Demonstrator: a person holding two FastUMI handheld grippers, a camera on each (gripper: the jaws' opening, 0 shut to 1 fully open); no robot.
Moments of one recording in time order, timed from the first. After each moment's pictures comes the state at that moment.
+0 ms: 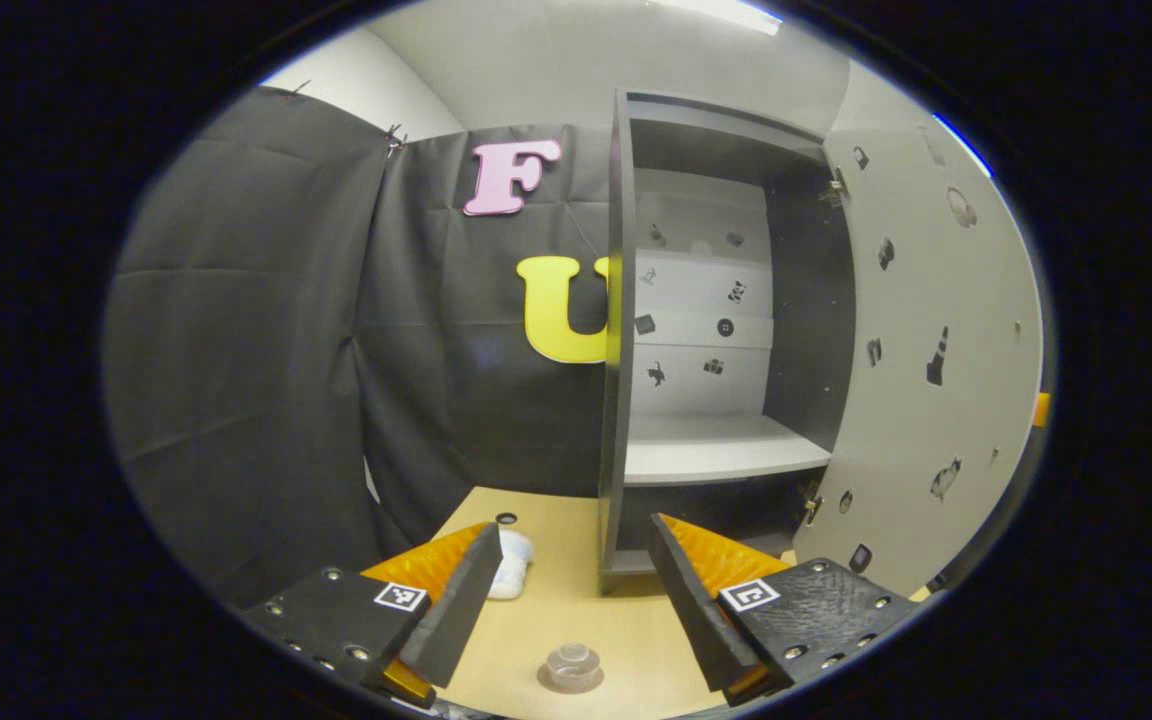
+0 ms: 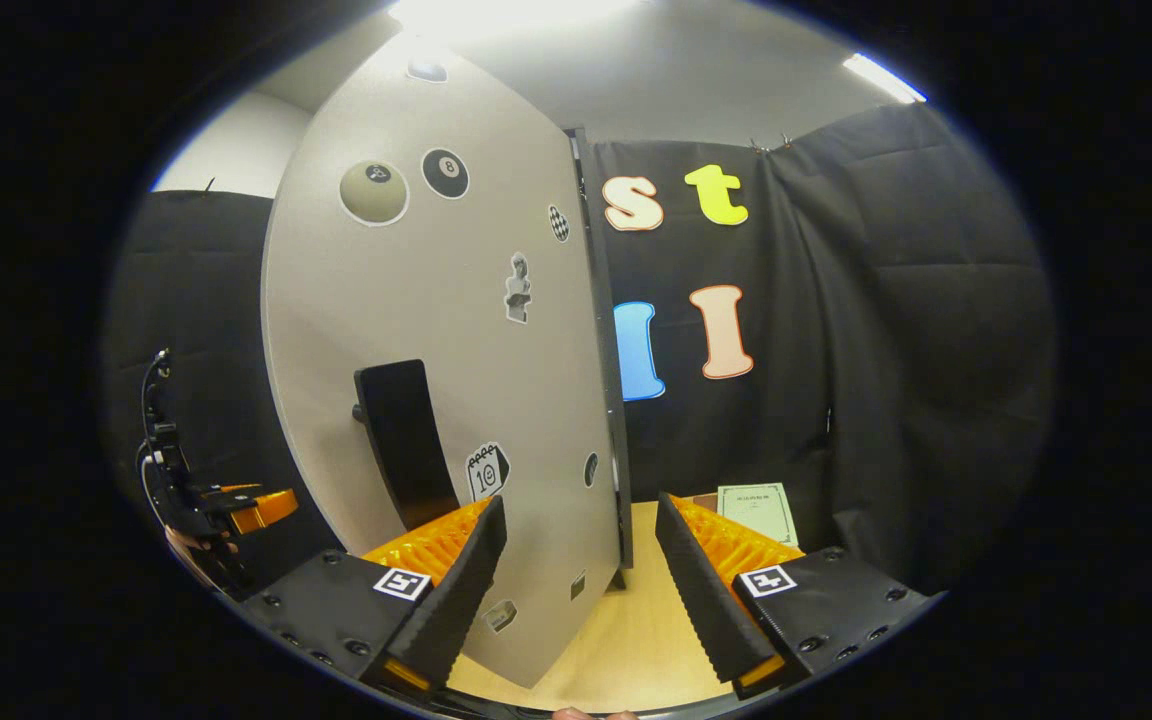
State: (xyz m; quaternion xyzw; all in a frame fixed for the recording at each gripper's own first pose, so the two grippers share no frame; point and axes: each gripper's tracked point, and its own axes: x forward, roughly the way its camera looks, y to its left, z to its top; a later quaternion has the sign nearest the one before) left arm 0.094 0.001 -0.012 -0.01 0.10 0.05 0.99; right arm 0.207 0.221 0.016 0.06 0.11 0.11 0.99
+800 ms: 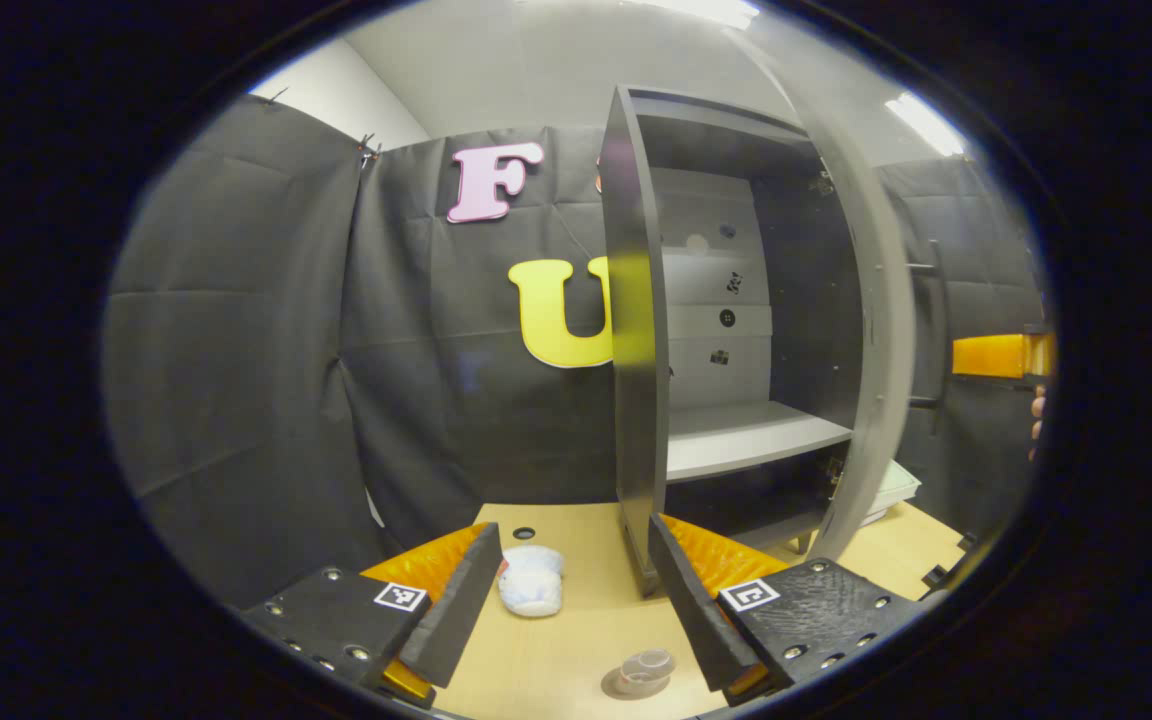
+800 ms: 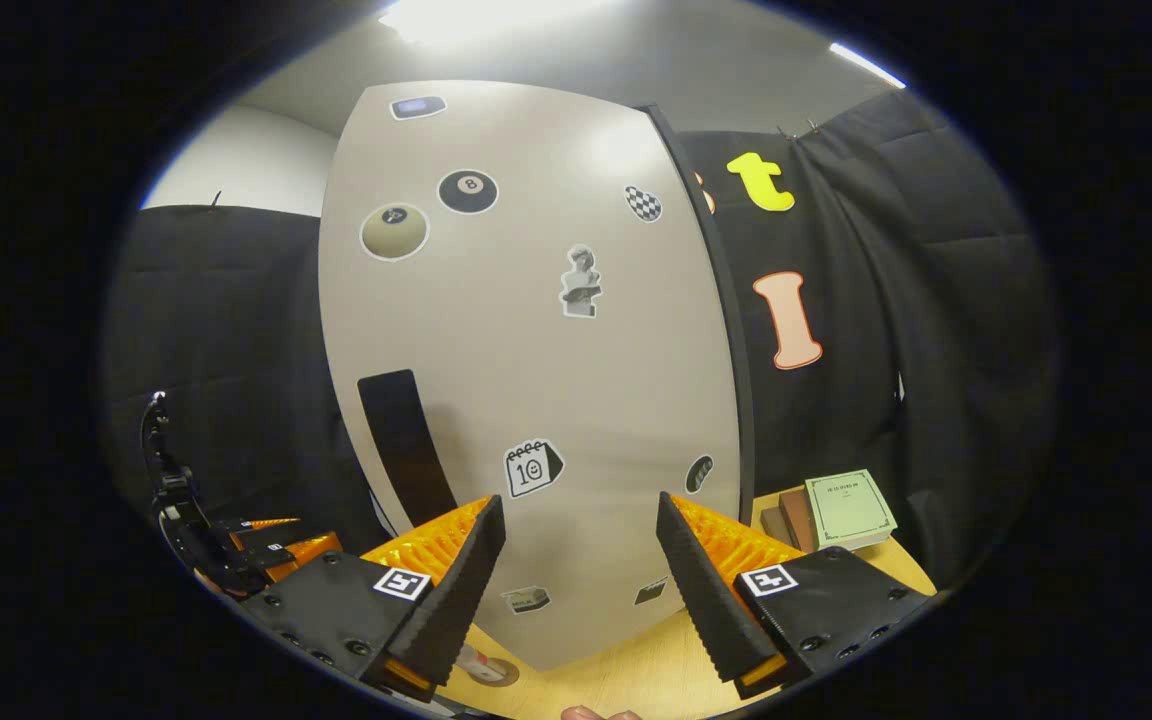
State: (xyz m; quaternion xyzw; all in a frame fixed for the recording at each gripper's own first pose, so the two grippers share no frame) left arm 0.106 0.064 -0.015 0.03 0.09 0.01 1.00; right arm 0.249 0.348 0.014 0.08 0.08 0.15 0.98
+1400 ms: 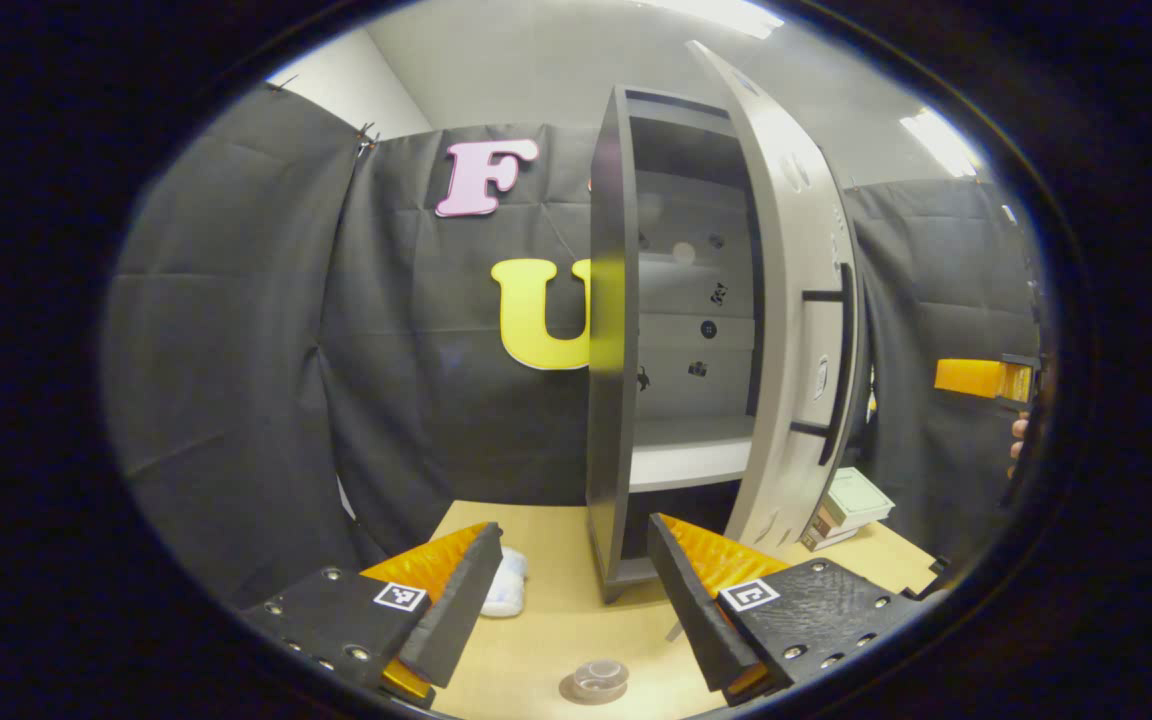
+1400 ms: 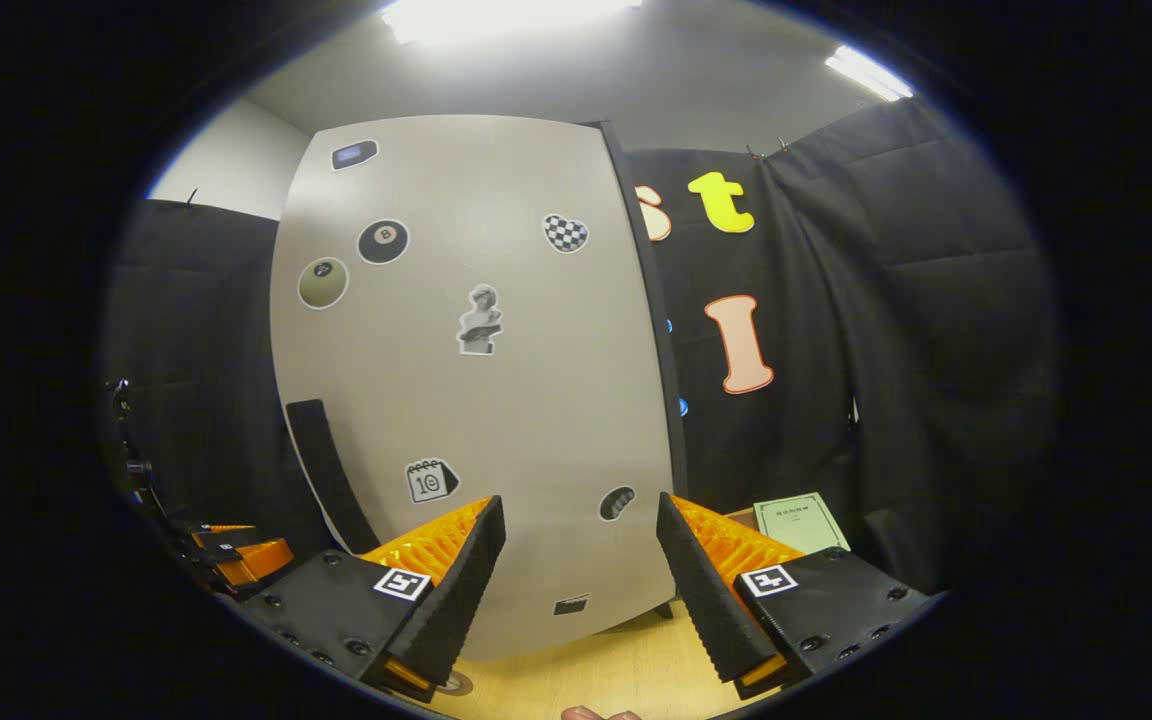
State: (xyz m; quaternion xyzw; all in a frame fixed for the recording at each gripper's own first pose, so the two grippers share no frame) left arm 0.117 0.016 0.004 0.00 0.09 -0.01 1.00; right arm 0.273 0.282 0.014 0.08 0.07 0.08 0.99
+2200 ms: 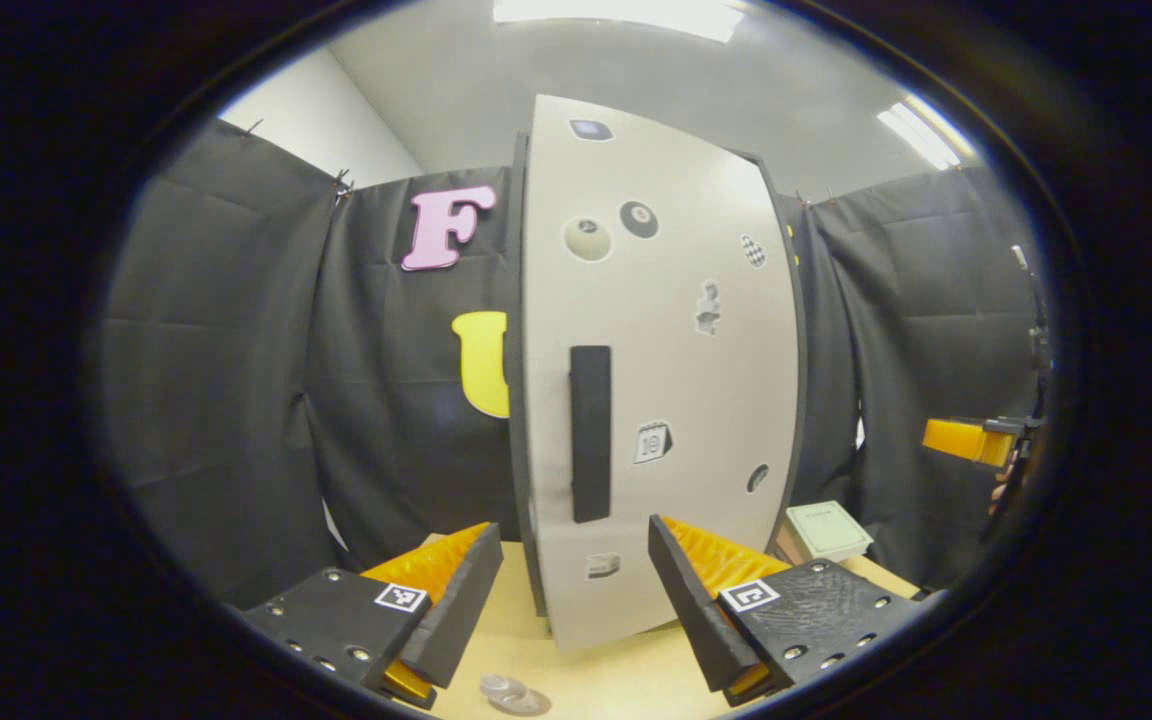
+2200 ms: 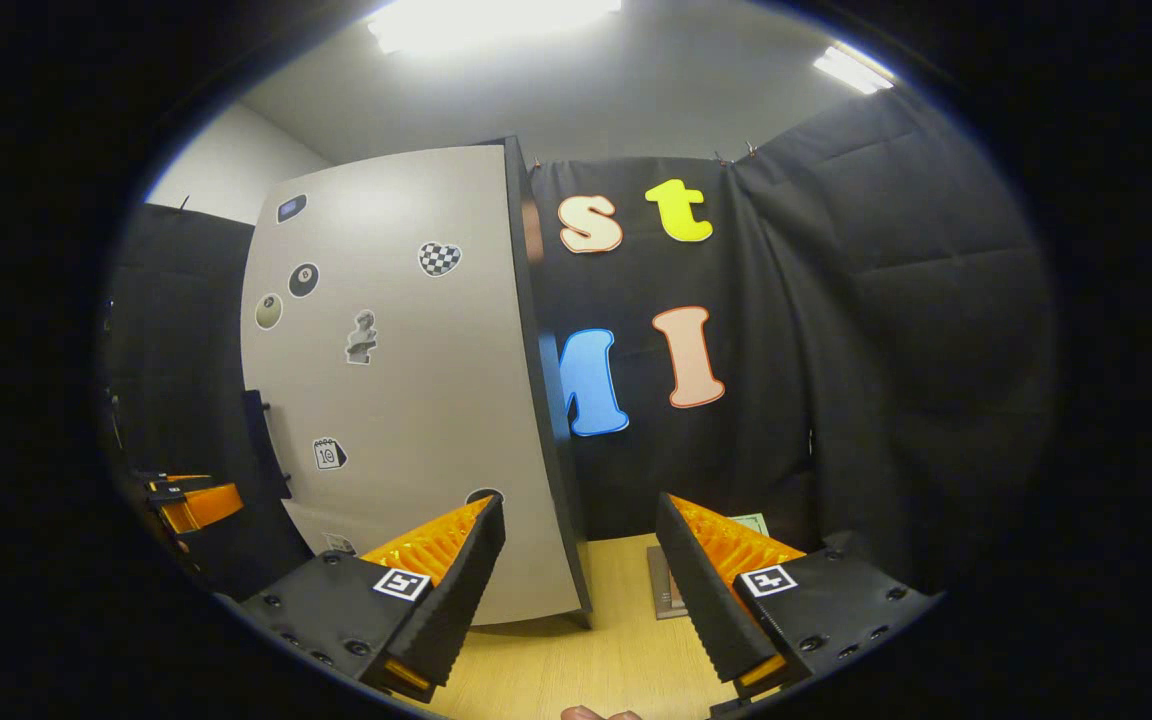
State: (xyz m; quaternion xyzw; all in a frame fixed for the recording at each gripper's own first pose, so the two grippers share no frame) left arm 0.114 -0.139 0.054 0.01 0.03 0.00 1.00; right arm 0.280 0.155 0.005 0.07 0.05 0.09 0.99
